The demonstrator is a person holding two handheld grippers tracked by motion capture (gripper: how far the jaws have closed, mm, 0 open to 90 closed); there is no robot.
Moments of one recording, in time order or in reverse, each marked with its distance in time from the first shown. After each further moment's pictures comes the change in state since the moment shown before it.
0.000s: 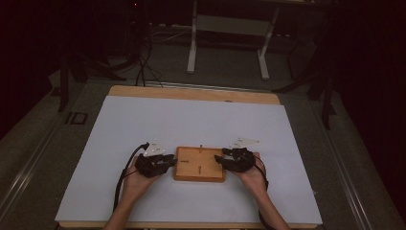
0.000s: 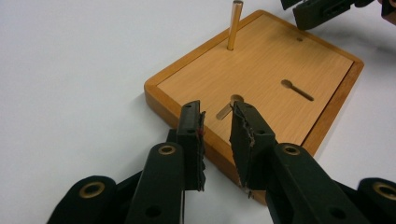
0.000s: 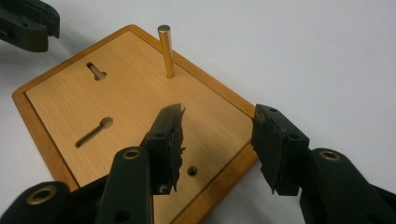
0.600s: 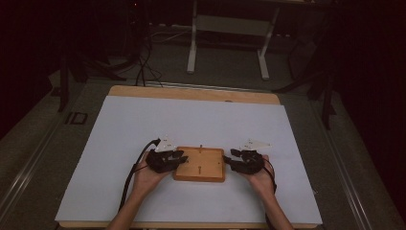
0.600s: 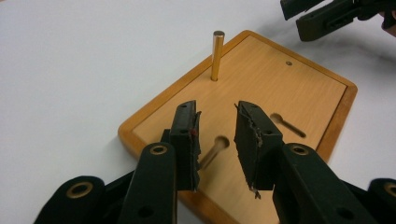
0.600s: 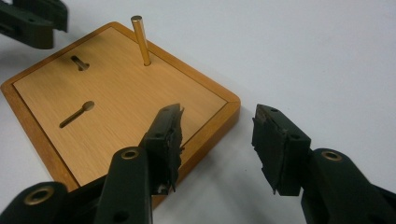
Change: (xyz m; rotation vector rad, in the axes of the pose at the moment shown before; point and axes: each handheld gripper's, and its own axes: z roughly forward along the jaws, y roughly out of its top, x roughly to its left) left arm -0.006 0.023 0.026 -0.001 -0.045 0.030; right arm -0.014 -0.013 -0.017 -0.027 -0.025 0.030
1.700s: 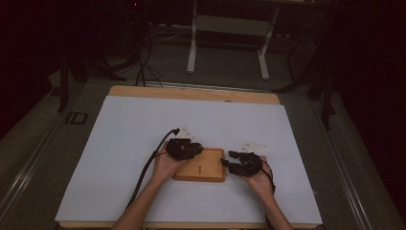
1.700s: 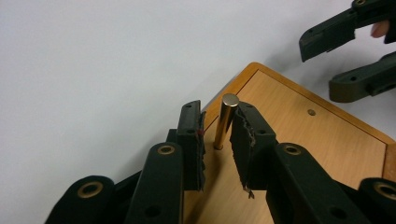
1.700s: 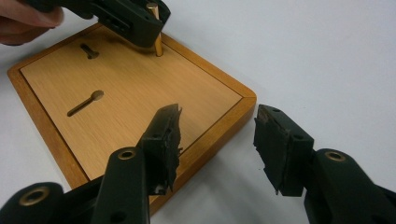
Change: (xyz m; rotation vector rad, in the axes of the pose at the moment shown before) left arm 0.010 0.030 0.059 0.021 -0.055 -0.012; right arm 0.006 -0.003 0.004 0.011 0.019 -0.040
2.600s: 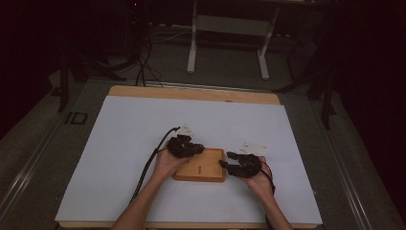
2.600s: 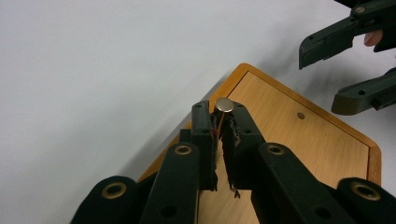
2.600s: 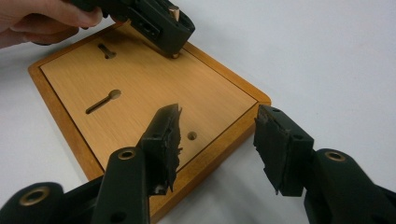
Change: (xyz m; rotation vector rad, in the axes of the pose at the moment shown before) left arm 0.010 0.002 0.006 0.016 -0.102 -0.040; right arm 0.007 0.001 -0.003 -0.006 0.024 -0.030
